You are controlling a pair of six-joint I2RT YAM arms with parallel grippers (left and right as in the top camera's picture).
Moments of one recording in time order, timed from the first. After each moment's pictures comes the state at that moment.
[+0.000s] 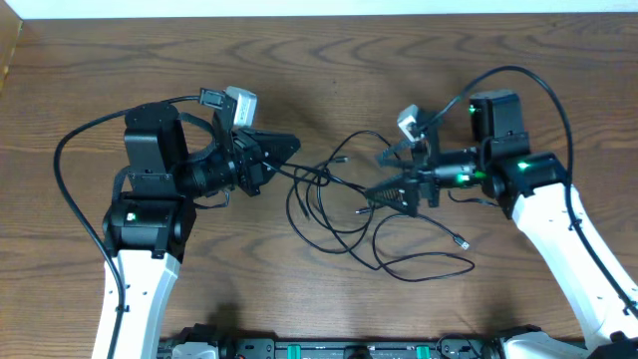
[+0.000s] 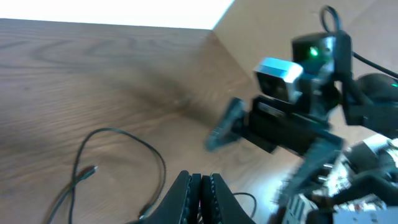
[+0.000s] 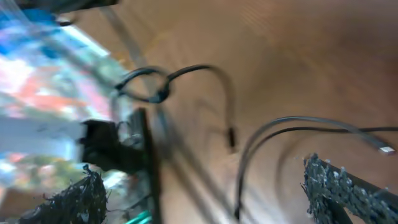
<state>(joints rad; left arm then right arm) -0.06 1.10 1.02 -0.45 0.96 -0.19 0.25 1.39 1.05 -0.55 -1.10 -0.20</state>
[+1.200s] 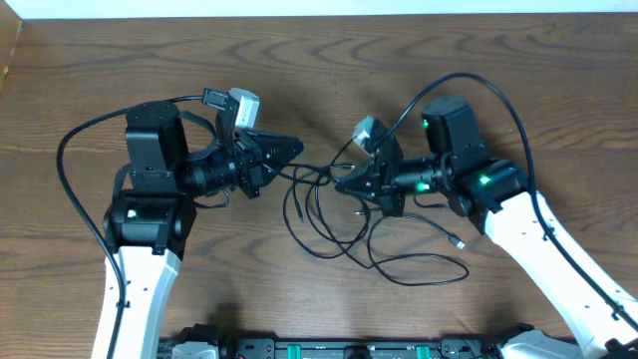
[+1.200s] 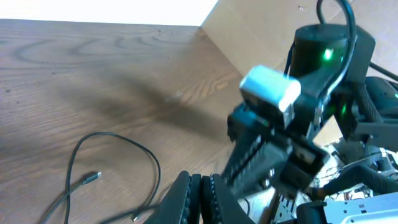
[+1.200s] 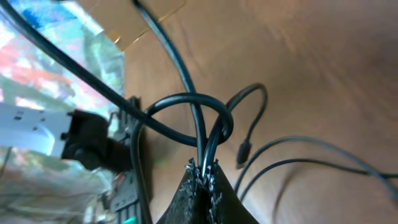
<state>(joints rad) -0.05 1.11 1.02 -0.45 1.01 -0.17 0.44 1.39 1.05 -0.39 -0.97 -0.13</state>
